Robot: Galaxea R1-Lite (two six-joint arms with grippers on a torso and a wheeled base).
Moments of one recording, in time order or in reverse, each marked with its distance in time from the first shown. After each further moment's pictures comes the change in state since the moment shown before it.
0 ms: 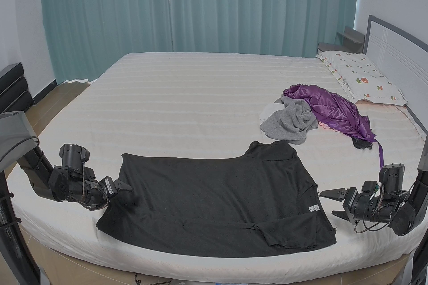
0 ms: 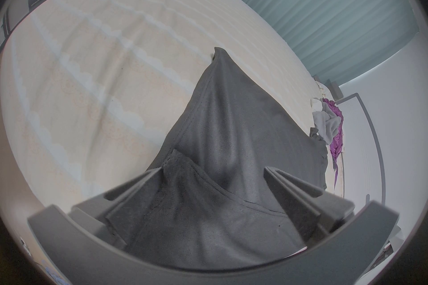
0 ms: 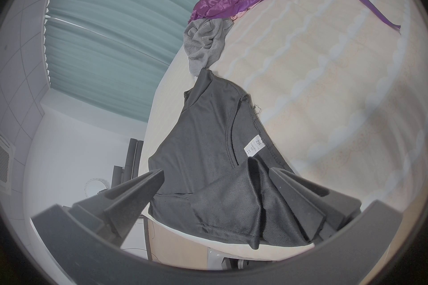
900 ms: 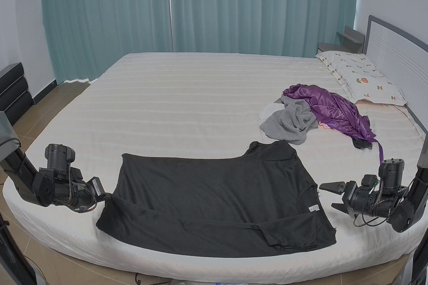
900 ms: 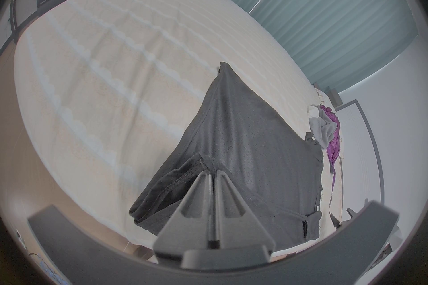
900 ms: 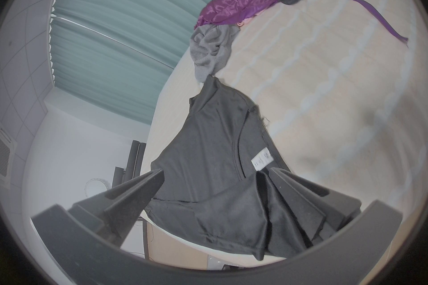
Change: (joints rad) left arm 0.036 -0.139 0.114 -0.006 0.010 0.000; right arm 0.000 0.003 -0.043 -0.009 -0.008 -0.003
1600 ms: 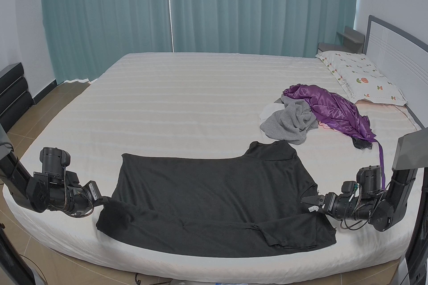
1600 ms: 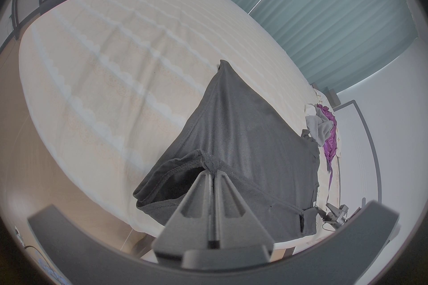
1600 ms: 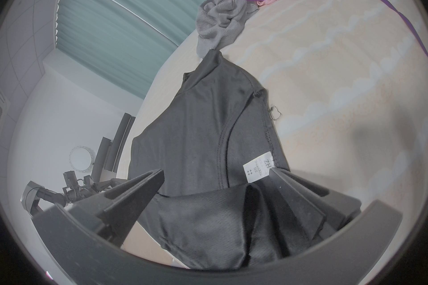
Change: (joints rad) left arm 0.005 -0.070 0.075 -0.004 -0.010 -0.010; right arm 0.055 0.223 -0.122 -0.004 -0.001 -0.210
